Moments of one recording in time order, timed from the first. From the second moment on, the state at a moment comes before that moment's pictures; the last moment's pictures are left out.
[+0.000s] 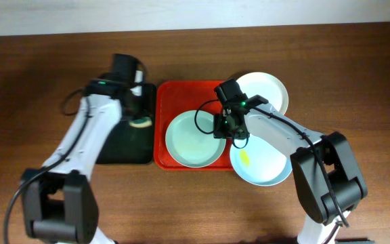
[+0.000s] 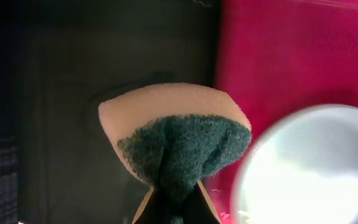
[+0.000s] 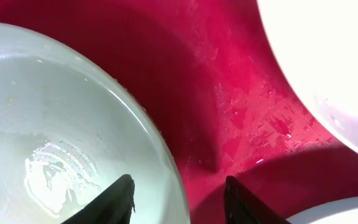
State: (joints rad) left arm -0.16 1.78 1.41 -0.88 0.00 -0.25; right arm 0.44 1.93 1.25 -0.64 -0.08 0.50
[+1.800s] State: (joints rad) left arm 0.28 1.59 1.31 -0.67 -0.06 -0.25; right arm 0.44 1.93 1.25 -0.62 -0.08 0.50
